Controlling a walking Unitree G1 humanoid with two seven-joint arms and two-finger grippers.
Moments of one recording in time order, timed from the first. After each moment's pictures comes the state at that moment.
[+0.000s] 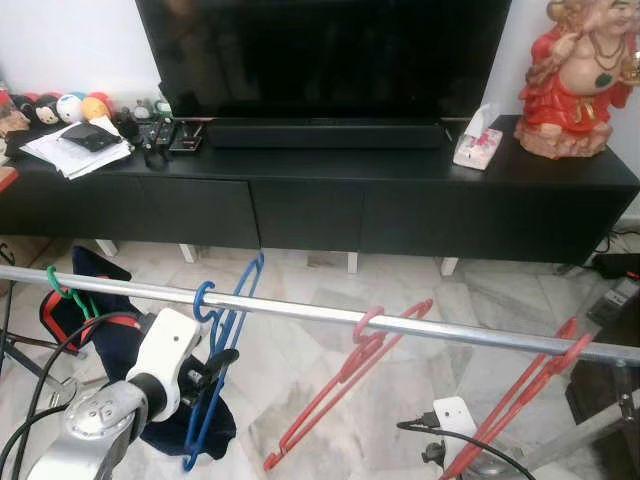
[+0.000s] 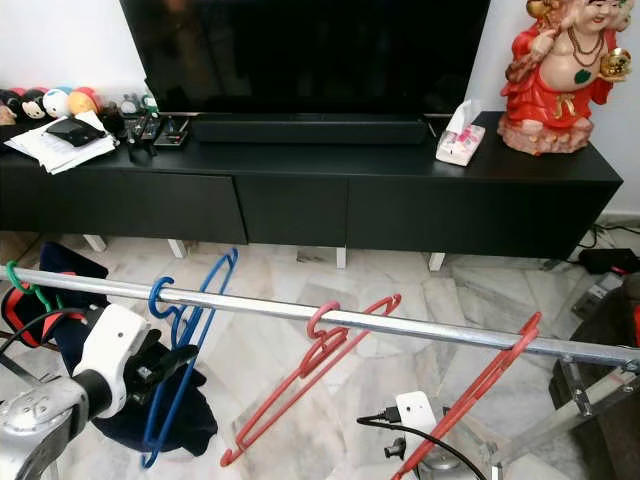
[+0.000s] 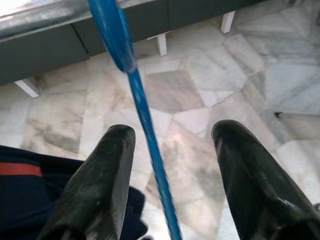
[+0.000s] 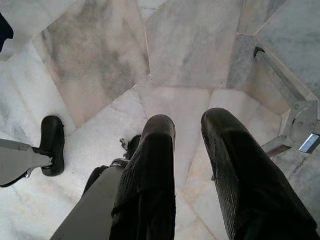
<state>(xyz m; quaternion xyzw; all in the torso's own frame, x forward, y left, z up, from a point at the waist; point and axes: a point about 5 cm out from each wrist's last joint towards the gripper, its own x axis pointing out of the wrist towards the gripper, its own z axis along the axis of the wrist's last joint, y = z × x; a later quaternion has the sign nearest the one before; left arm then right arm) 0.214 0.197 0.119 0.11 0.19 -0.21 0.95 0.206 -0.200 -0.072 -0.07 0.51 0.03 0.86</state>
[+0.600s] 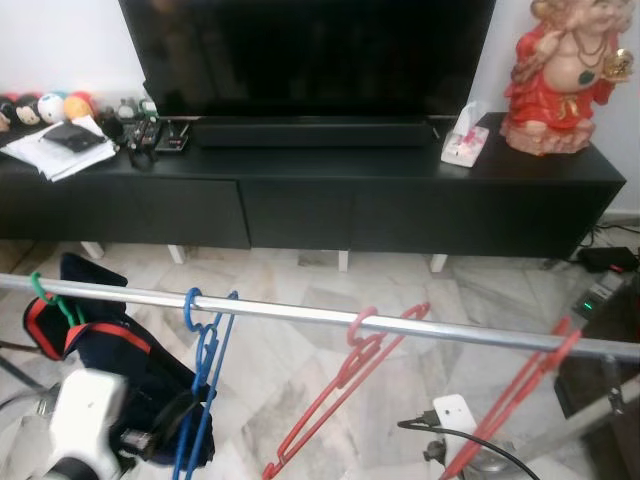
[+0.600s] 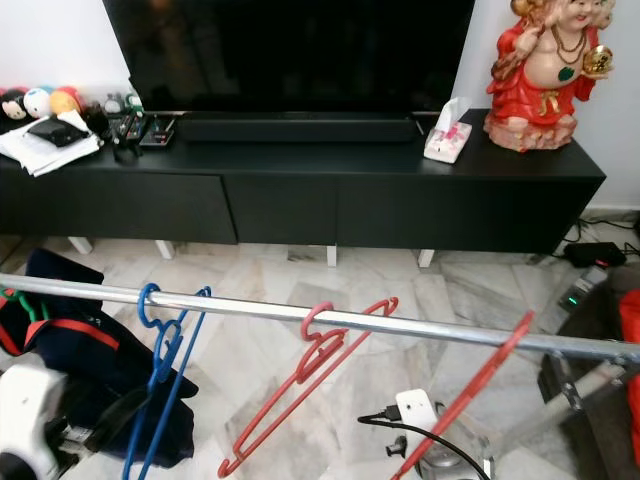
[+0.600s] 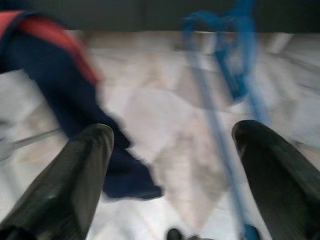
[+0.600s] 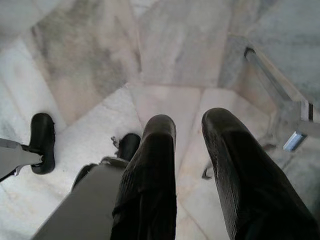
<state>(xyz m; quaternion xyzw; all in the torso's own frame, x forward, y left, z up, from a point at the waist) 0.131 0.248 0.110 0.02 0.21 -0.04 0.98 0.210 -0.203 -0.070 -0.08 0.51 0.04 0.86</state>
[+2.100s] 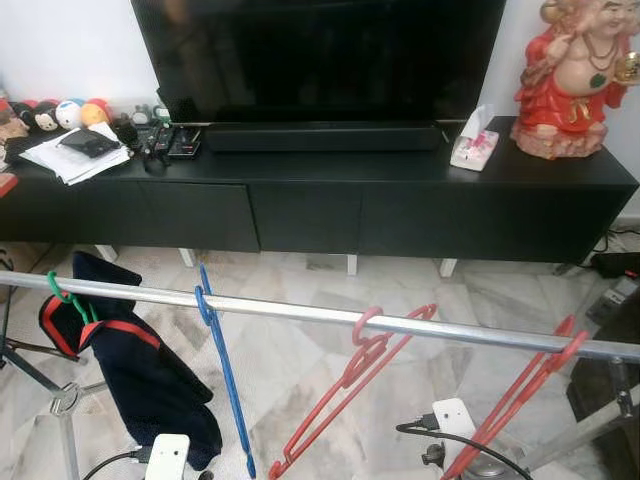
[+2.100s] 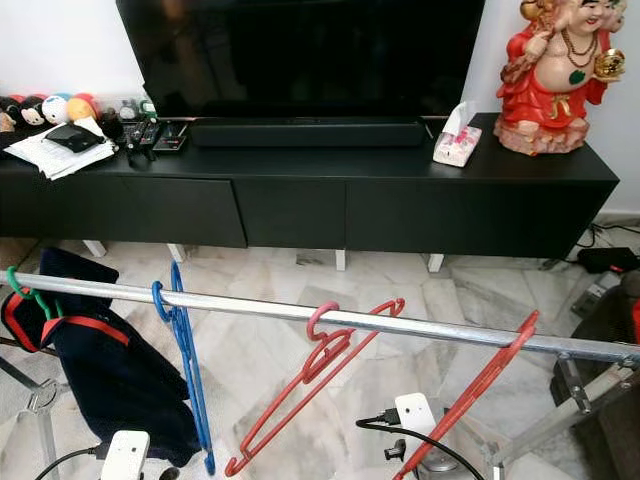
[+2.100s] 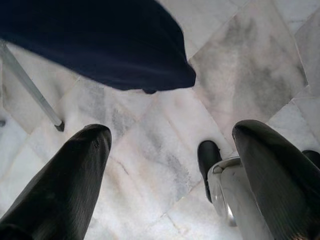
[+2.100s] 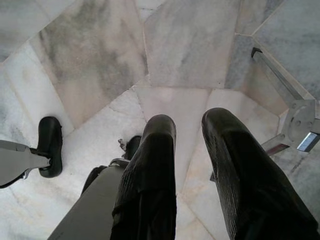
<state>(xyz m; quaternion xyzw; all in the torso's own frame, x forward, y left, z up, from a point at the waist) 0.165 0.220 -0.075 0.06 0.42 0.04 0.90 0.203 -0.199 -0.074 -0.08 0.51 0.03 0.85</state>
